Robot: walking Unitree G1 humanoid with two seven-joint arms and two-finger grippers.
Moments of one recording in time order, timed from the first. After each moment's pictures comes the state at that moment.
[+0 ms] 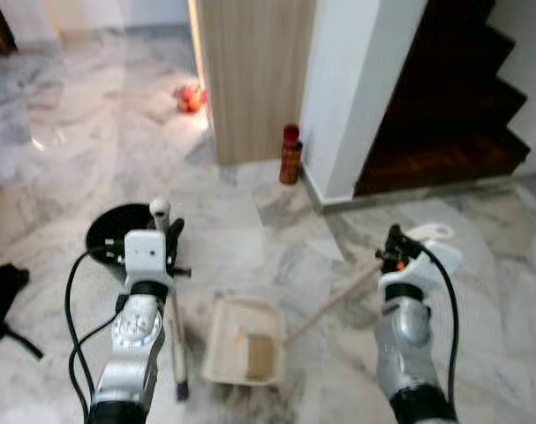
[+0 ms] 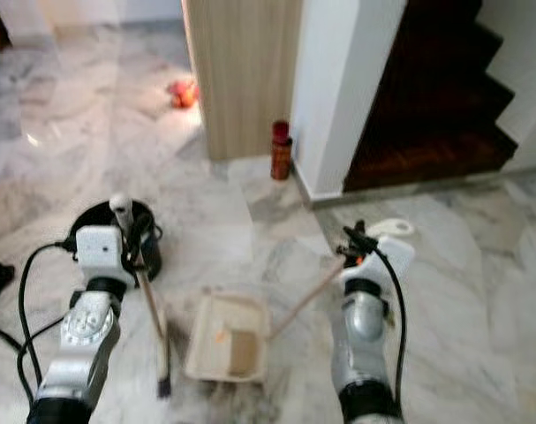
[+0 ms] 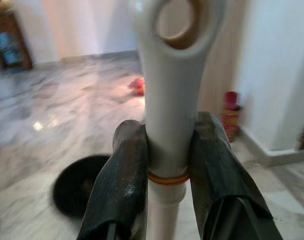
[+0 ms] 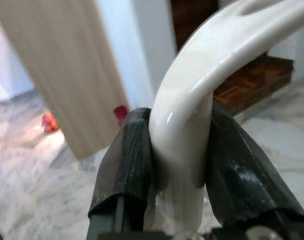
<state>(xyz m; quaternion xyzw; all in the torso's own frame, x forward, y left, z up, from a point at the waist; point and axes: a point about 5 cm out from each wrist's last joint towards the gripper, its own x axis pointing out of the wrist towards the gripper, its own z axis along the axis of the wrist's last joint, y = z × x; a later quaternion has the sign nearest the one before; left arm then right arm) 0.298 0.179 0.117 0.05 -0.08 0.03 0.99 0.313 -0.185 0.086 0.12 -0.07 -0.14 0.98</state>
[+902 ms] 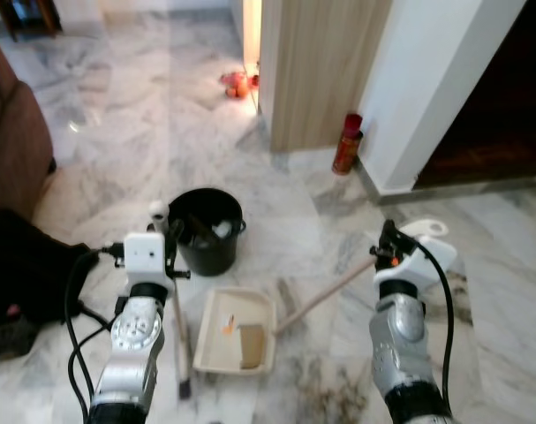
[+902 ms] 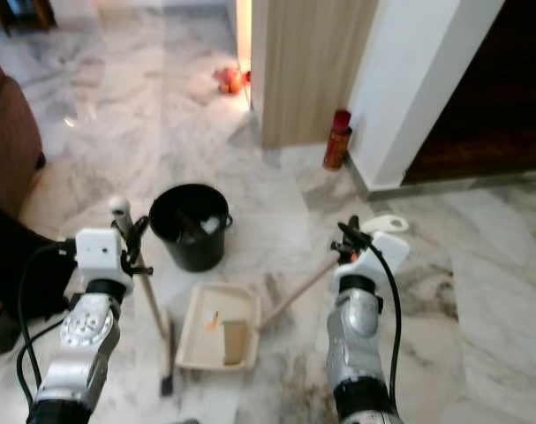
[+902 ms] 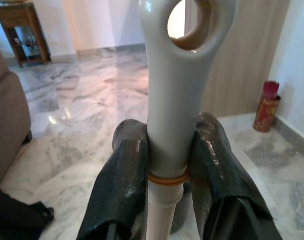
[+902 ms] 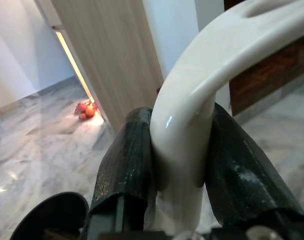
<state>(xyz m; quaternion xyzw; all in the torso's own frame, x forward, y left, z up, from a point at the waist) 0.300 0.177 0.120 0.05 -0.09 0.03 0.99 0.318 -0.177 0.091 0.13 -0.07 -0.12 0.98</state>
